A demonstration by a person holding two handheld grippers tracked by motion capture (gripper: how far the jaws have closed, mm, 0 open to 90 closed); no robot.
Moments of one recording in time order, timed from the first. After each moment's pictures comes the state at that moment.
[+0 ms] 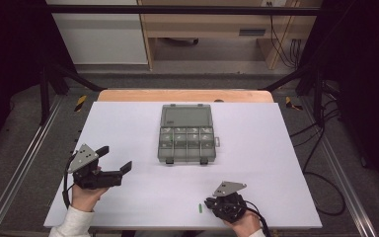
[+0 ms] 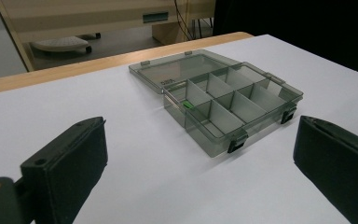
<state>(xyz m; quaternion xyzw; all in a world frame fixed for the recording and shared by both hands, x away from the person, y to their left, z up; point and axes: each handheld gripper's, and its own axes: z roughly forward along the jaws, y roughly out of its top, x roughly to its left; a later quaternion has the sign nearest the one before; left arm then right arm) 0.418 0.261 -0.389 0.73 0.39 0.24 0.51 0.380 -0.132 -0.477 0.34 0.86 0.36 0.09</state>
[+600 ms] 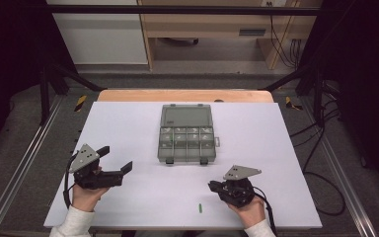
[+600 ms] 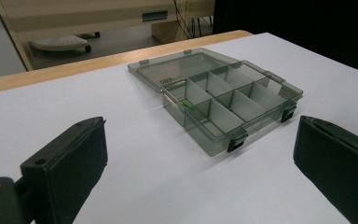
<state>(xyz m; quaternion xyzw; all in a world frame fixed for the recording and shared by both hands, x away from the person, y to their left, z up) 0.419 0.259 -0.390 0.73 0.39 0.24 0.51 0.404 -0.151 -0.440 0.35 0.82 0.43 0.11</state>
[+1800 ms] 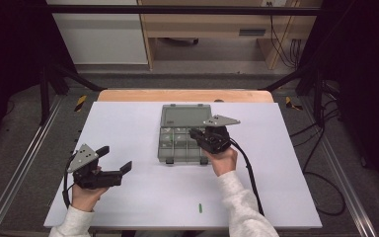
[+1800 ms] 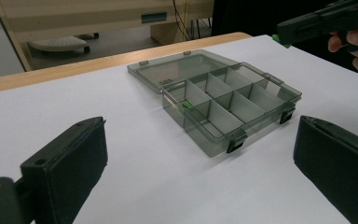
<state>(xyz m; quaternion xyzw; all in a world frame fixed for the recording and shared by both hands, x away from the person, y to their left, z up) 0.419 0.262 -0.390 0.73 0.39 0.24 0.51 0.516 -0.093 -0.383 0.37 0.76 0.50 0.18</state>
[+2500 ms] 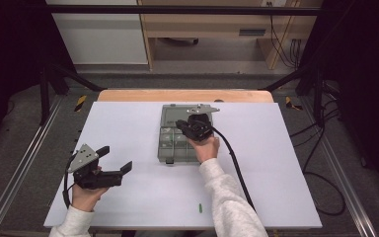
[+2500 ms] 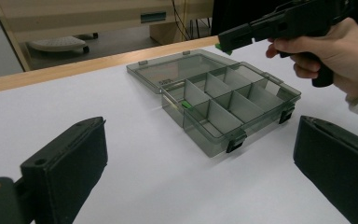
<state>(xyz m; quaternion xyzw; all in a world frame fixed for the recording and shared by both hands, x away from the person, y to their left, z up) 0.419 0.262 -0.390 0.73 0.39 0.24 0.51 0.569 -0.050 -0.402 0.38 0.76 0.50 0.15</state>
